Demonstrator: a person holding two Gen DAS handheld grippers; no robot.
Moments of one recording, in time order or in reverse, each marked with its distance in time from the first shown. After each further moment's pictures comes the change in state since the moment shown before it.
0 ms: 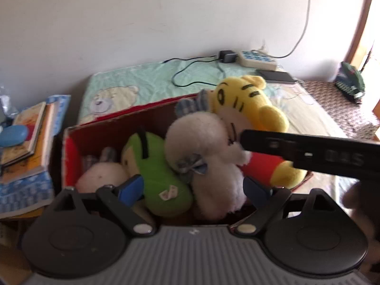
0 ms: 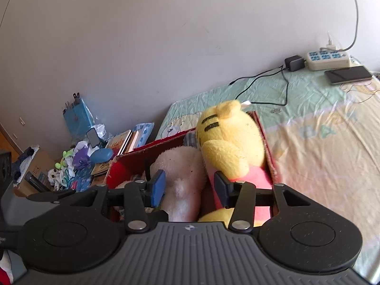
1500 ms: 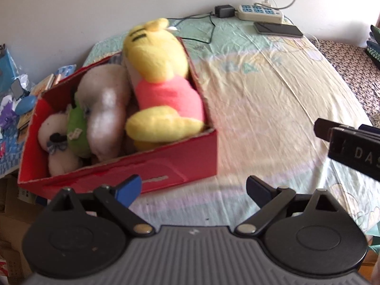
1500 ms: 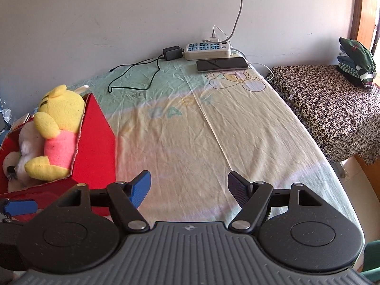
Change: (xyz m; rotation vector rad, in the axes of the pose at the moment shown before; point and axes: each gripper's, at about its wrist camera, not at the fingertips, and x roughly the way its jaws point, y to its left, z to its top) left arm 0.033 -0.169 -0.022 -0.023 0.206 0.209; right arm -0.076 -0.121 -0.015 -0.016 0.073 -0.485
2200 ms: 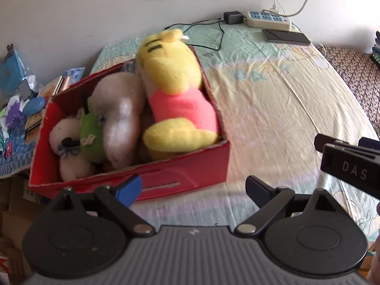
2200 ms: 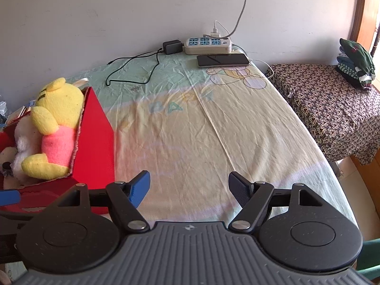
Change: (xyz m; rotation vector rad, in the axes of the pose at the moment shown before) left arm -0.010 0.016 0.006 -0.025 -0.027 0.038; right arm 0.003 0.015 0.006 -0.026 0.028 -0.026
